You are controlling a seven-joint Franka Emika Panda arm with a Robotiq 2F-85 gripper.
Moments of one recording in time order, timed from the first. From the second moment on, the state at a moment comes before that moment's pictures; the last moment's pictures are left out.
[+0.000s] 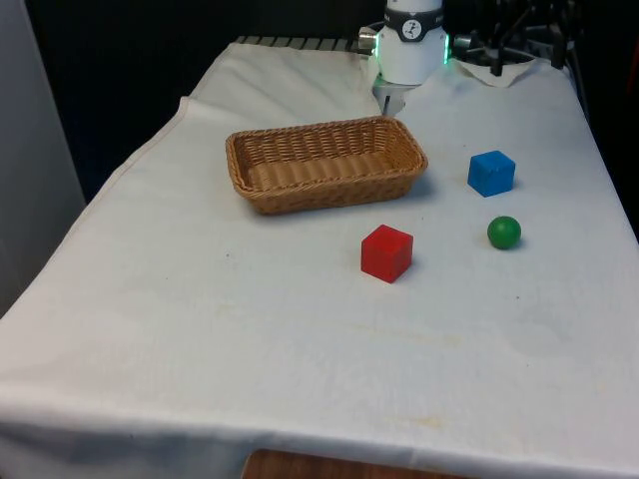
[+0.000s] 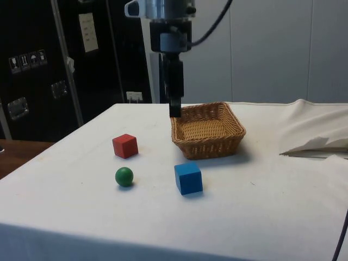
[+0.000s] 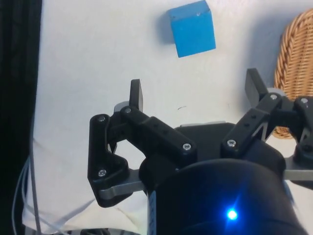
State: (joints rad) arm 0.25 -0.12 0.11 -2.49 -0.01 2.45 -0.05
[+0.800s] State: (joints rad) arm 0.25 -0.06 0.11 -2.61 -0.04 2.65 -0.07
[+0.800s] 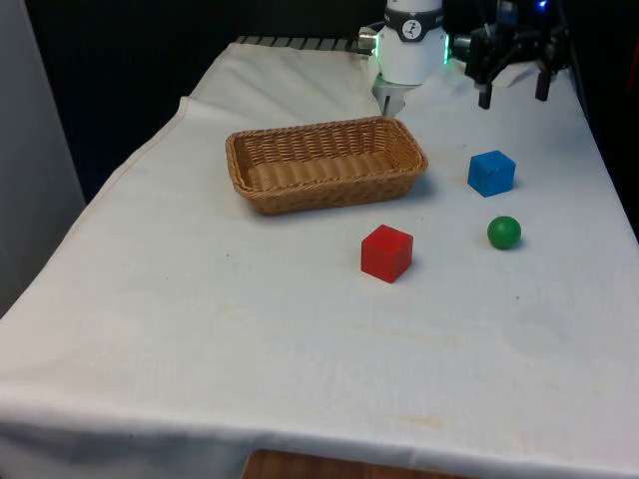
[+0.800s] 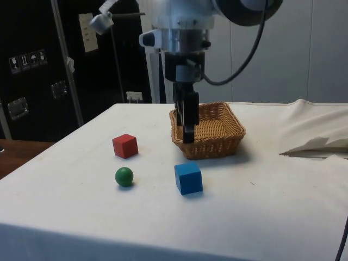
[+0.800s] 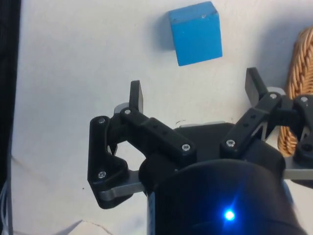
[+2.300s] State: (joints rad) arm 0.24 0.11 0.10 -2.63 -0.04 2.86 -0.13
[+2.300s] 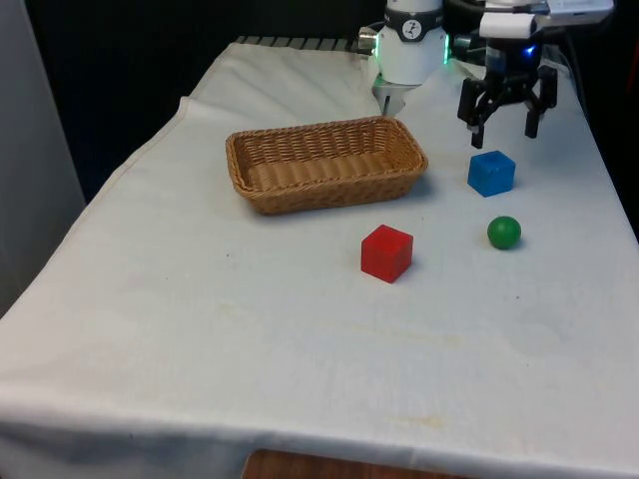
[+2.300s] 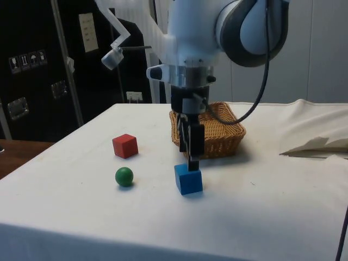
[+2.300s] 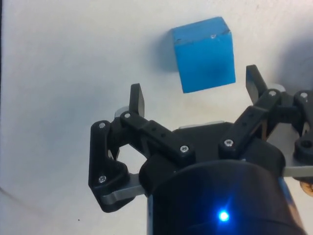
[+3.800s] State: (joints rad) arm 0.24 0.27 0.06 -2.57 -0.04 2.94 -0.19
